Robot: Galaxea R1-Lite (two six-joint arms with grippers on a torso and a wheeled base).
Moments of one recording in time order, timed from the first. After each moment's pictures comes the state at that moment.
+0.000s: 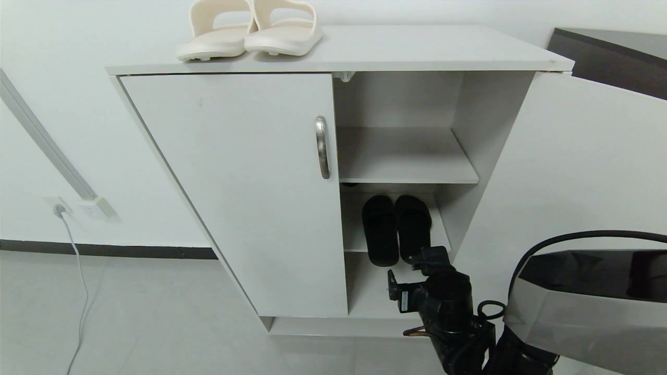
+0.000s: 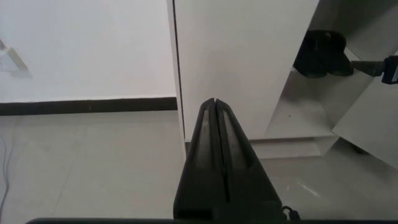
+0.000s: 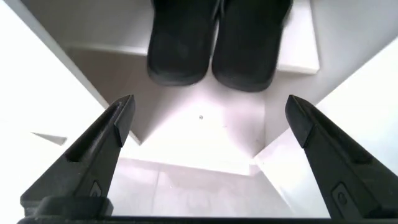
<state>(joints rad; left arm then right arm) 0.00 0.00 0.00 0.00 -0.03 0.01 0.78 2.27 -0.68 -1.38 -0.66 0.16</state>
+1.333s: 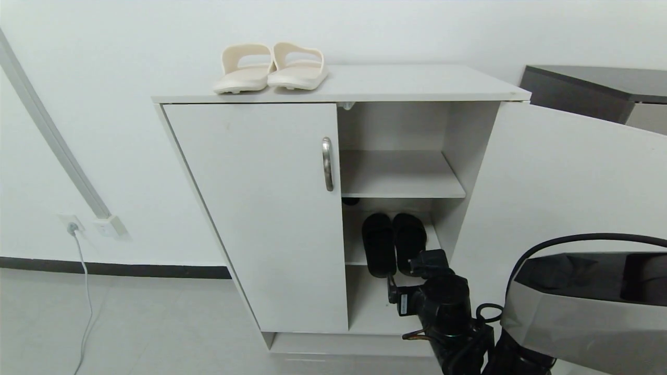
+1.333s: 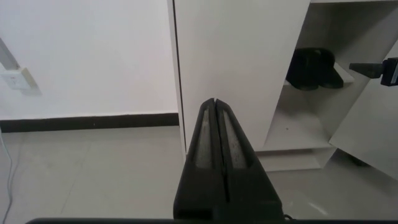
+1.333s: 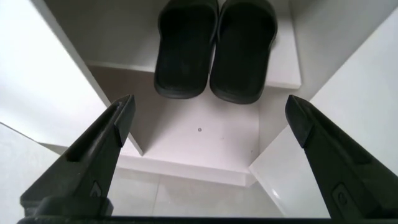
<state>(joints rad) 0.00 0.00 0.00 0.00 -0.03 0.02 0.79 2.29 -0.68 -1.38 -0.66 0.17</state>
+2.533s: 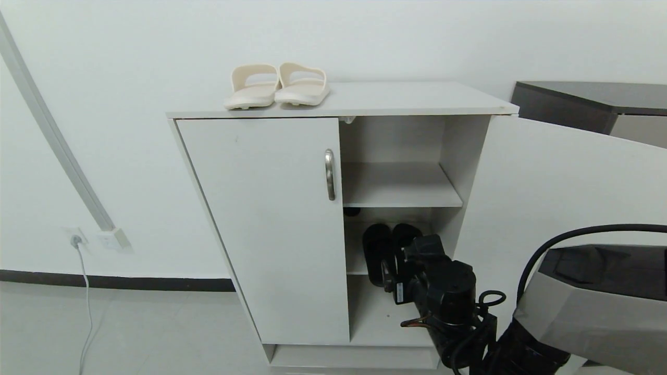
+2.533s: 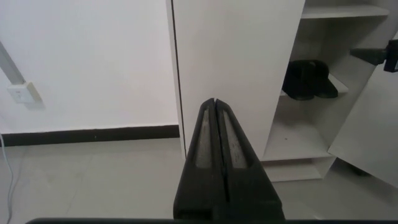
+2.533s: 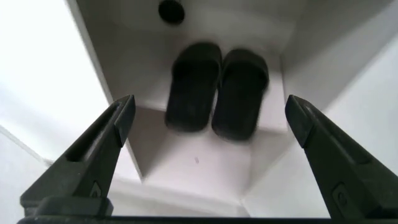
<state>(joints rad) 0.00 0.00 0.00 0.00 -0.03 0.02 0.79 2.23 -0.72 -1.36 -0.64 0.05</state>
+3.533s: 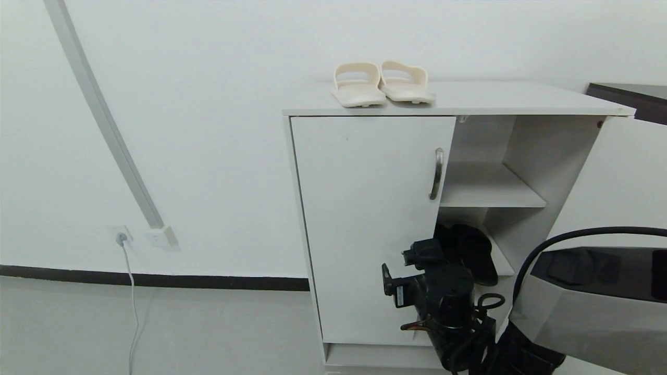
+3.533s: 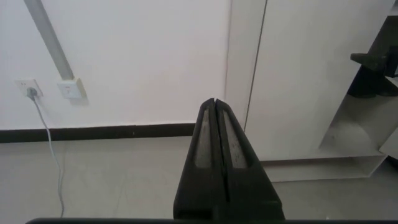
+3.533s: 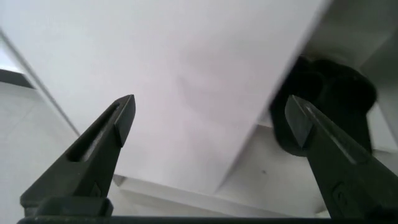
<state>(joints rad) 0.00 0.00 0.00 0.00 -0.03 0.02 0.80 2.24 -0.71 -1.38 -0.63 0.05</state>
